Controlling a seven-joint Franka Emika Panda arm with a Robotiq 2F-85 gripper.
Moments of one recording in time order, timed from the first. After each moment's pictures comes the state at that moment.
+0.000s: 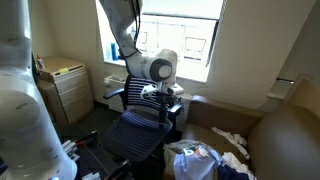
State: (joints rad) arm -0.08 0.22 -0.15 -2.46 -0.22 2.50 0.83
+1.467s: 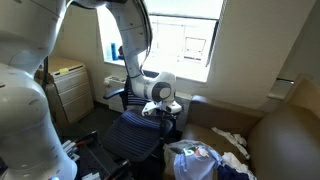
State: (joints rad) arm 0.05 0.54 -0.26 -2.35 -0.19 2.69 0.93
